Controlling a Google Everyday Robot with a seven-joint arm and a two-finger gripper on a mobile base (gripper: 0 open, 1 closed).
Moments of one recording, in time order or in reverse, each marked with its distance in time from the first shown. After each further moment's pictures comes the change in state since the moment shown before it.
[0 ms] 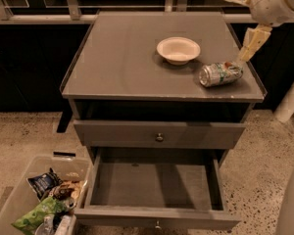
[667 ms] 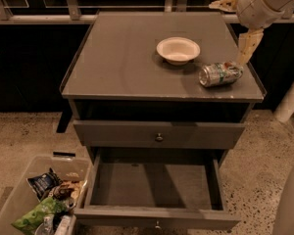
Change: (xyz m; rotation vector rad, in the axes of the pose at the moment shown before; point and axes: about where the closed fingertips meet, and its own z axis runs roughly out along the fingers) arm -0.004 0.007 0.022 -0.093 0.130 -0.213
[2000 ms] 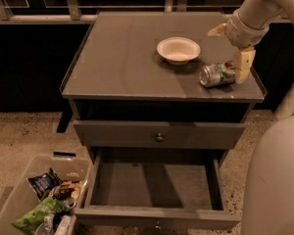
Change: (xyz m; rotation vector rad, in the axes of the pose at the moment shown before) arm 0.039 0.043 0.055 -0.216 0.149 0.079
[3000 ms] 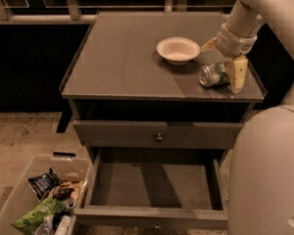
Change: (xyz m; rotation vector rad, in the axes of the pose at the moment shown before) arm -0.017 0.024 0.033 -0.170 -0.027 -0.038
